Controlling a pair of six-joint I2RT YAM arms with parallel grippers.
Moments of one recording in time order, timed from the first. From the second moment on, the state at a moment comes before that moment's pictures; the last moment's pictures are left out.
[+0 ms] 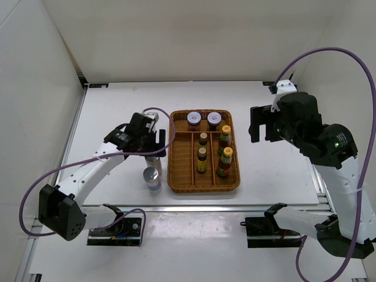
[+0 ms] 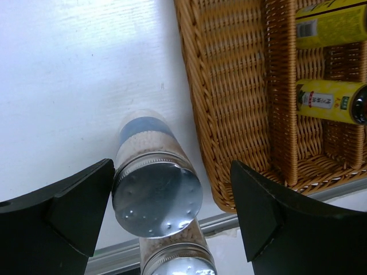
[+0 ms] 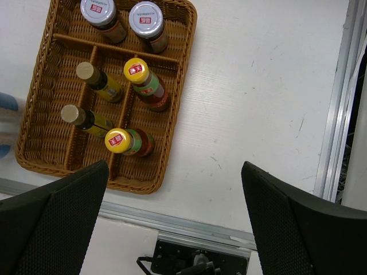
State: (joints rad) left arm -0.51 1.25 1.06 -0.74 -0.01 -0.36; right arm 0.56 1.10 1.73 -1.27 0.24 0.18
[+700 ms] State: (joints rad) left arm -0.51 1.37 1.37 -0.87 -0.08 -0.35; right arm 0.56 1.10 1.72 -1.27 0.24 0.18
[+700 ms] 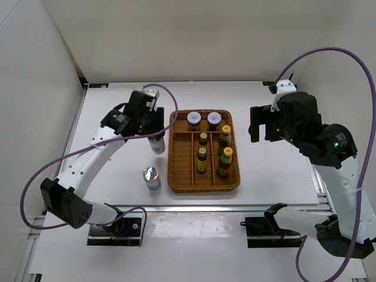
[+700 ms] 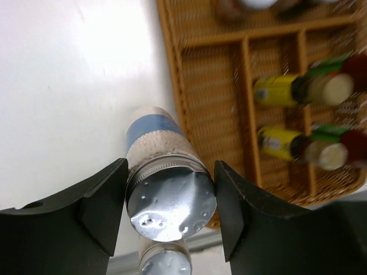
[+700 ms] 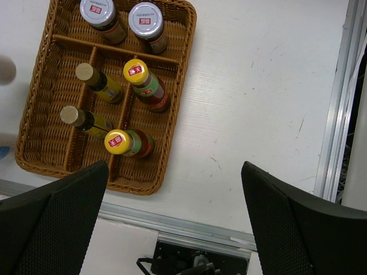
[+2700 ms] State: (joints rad) left arm -0.52 1.22 1.22 -0.81 -0.10 -0.27; right arm 0.56 1.12 1.60 -1.21 0.29 0.15
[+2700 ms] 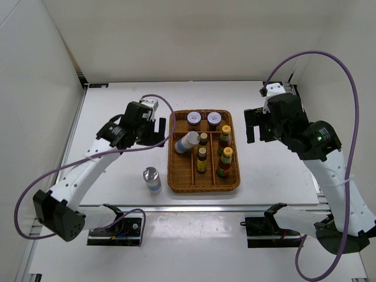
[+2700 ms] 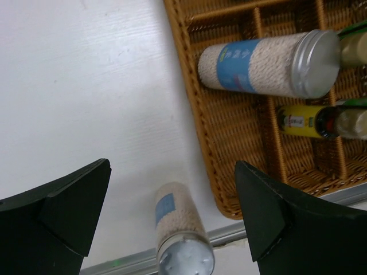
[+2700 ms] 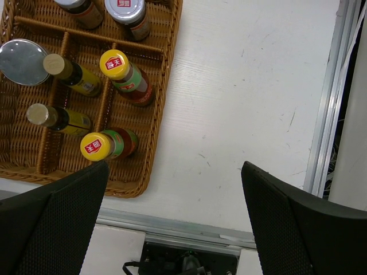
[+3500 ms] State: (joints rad) left arm -0.70 1.61 1.47 -0.74 -0.11 -0.17; right arm 0.56 1.10 1.61 -1.22 0.28 0.15
